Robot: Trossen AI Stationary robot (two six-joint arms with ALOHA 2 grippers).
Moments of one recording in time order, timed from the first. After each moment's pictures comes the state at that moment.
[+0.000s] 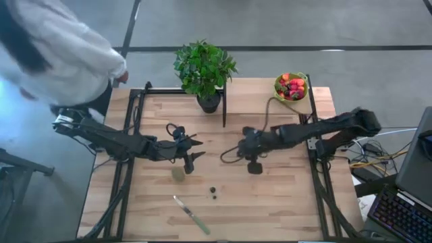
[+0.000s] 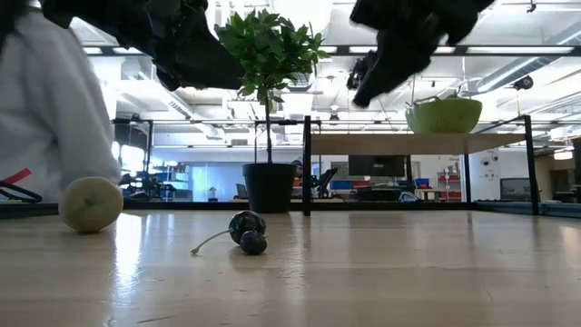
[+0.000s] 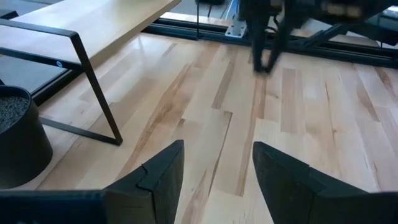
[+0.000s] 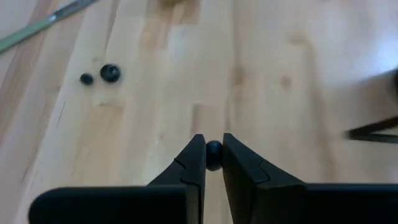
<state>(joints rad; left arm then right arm) -0.24 1.19 0.66 0.13 -0.48 -0.26 0.09 1.44 1.00 -0.40 0.01 0.02</state>
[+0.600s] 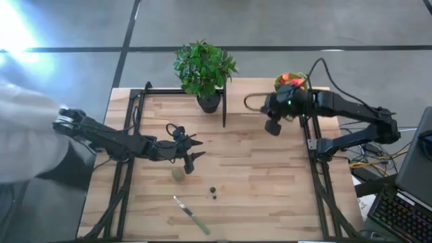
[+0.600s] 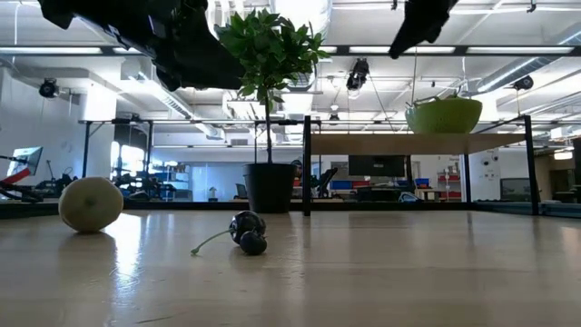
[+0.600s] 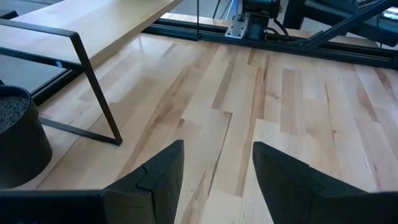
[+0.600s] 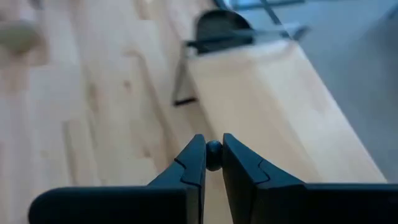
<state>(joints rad) -0.24 1.19 0.66 0.14 -0.48 -0.27 -0.22 1.16 1.27 -0.89 0.20 0.00</state>
